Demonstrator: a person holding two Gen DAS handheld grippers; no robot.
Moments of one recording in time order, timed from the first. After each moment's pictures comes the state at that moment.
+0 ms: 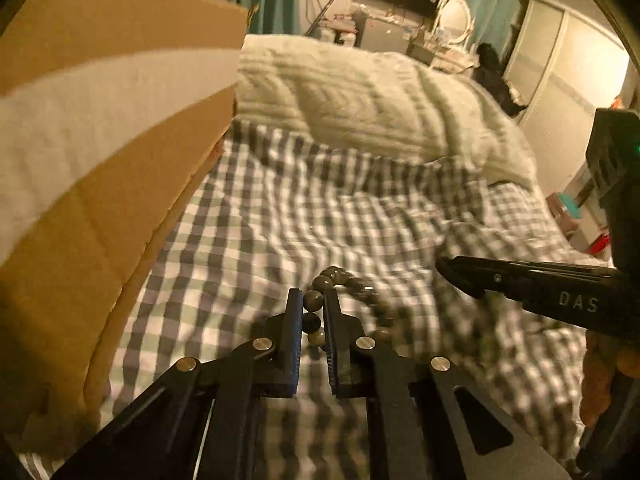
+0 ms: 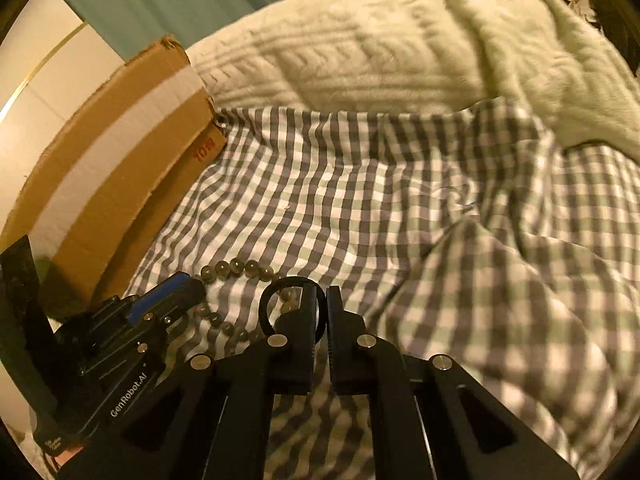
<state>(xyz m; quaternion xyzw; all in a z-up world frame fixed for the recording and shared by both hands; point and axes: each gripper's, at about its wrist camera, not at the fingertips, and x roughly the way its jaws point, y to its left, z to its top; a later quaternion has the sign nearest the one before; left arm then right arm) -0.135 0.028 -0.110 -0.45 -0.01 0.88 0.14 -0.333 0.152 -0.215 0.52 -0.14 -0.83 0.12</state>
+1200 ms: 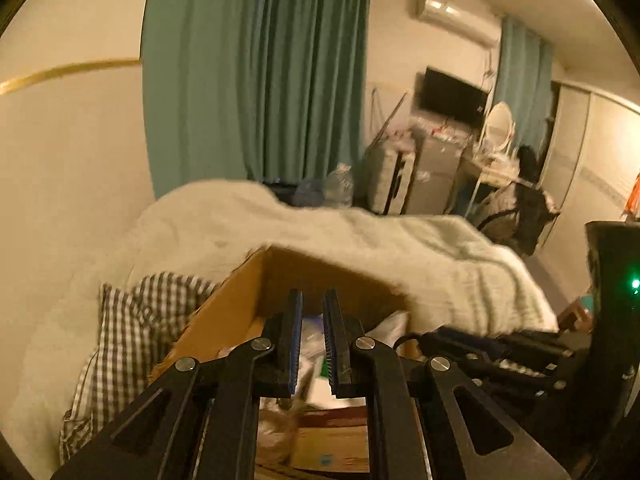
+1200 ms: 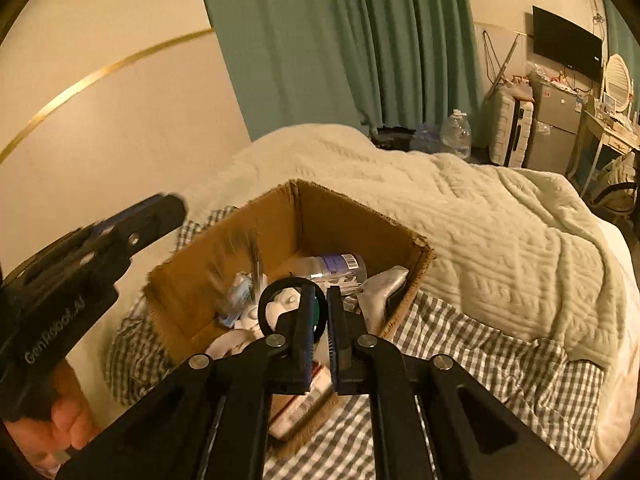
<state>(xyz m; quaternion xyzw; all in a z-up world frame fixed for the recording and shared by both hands) -0.166 -0.146 0.110 -0.31 -0.04 0.95 0.03 -0.383 -0.048 -0.015 0.39 -0.01 -0.90 0.18</state>
